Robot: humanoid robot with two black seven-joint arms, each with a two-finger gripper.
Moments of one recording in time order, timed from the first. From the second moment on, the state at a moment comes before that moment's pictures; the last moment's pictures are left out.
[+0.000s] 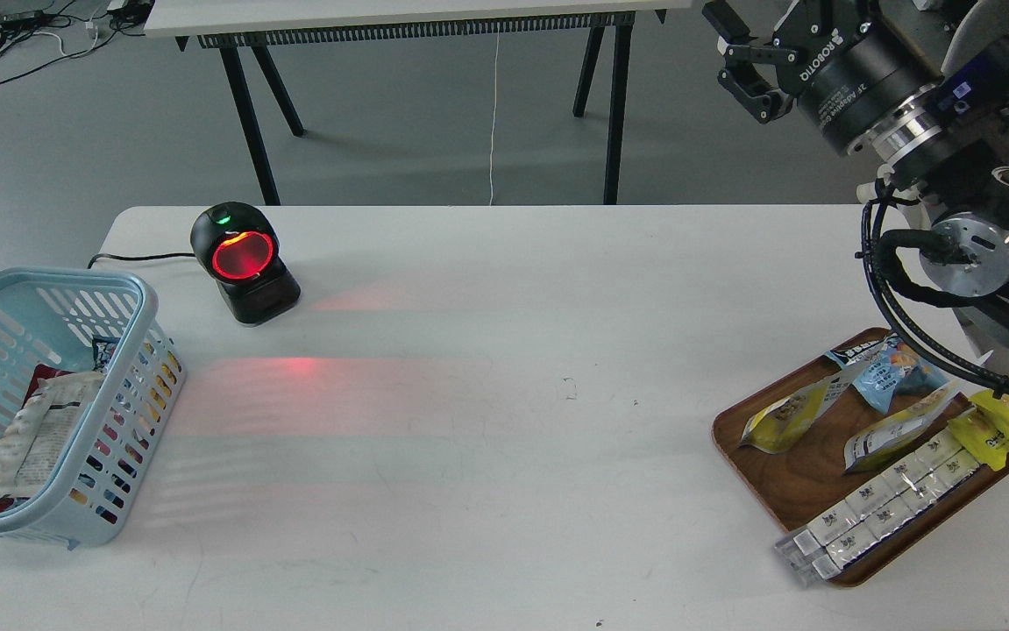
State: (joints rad) left arm -0.79 0.88 -0.82 -0.87 0.32 -0.49 -0.49; right arm 1.06 -0.74 0.36 1.40 -0.09 0.01 0.49
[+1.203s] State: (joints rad) left arm -0.78 0.86 -0.81 -0.89 0.33 -0.49 -0.49; right arm 1.58 -1.09 -0.12 1.42 -0.99 0.44 0.49
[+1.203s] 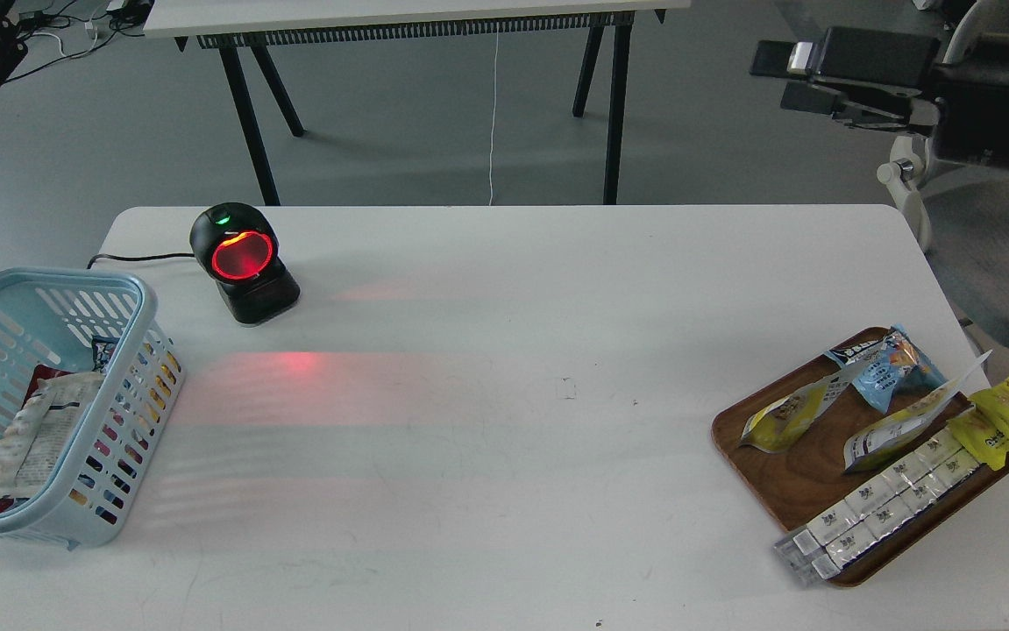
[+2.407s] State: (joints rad) left arm -0.77 0.81 -0.81 -0.87 0.39 -0.49 -0.49; right arm 1.56 -1.20 -0.16 1.73 -2.02 0.49 0.49
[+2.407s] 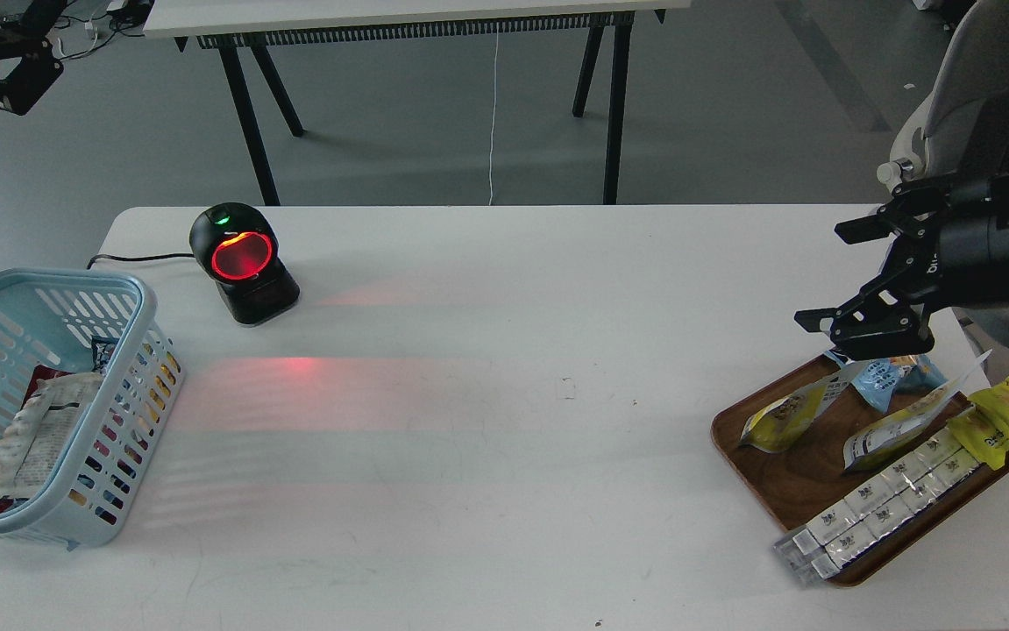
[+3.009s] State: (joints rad) left arm -0.78 0.76 -0.81 -0.84 0.41 -0.49 -0.49; right arm 1.53 -1.20 -0.28 1.73 -2.12 0.49 0.49
